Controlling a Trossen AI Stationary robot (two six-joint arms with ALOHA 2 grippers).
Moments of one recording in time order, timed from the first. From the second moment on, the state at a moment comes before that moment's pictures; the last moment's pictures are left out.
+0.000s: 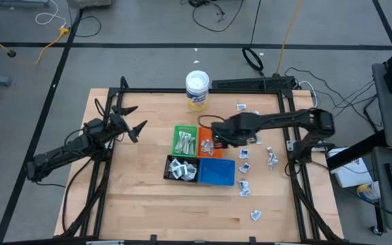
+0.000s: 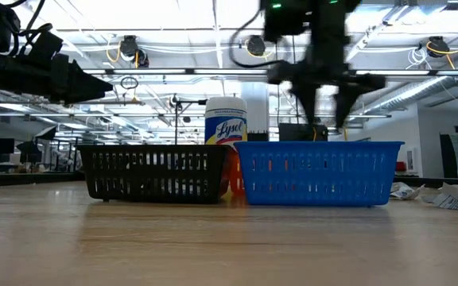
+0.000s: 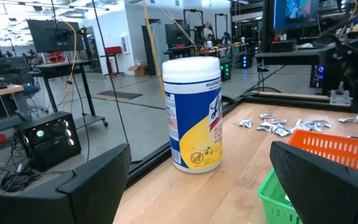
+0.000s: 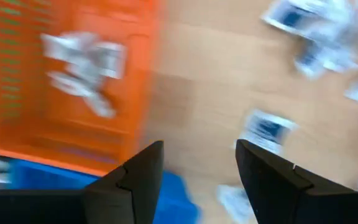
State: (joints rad) left arm 0.44 0.03 0.02 0.06 -0.16 0.10; right arm -0.07 1.70 1.33 -1.12 0.06 1.33
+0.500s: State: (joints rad) left arm 0.44 0.03 0.02 0.06 -0.16 0.10; right arm -0.02 1.37 0.89 -1.17 0.05 1.71
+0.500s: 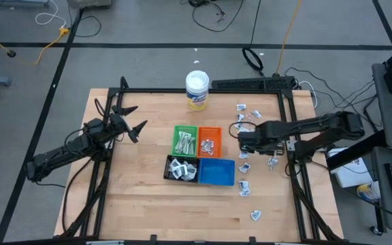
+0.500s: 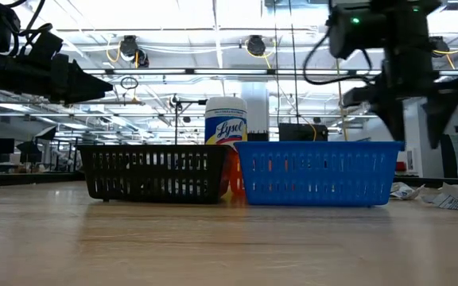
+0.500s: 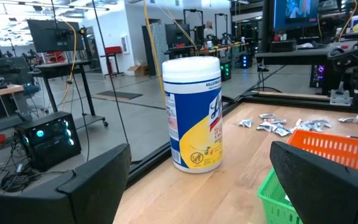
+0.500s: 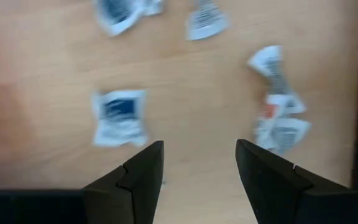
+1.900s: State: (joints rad) left arm 0.44 0.03 0.02 0.06 -0.16 0.10; right arm -0.11 1.30 0.64 -0.95 -0.03 1.69
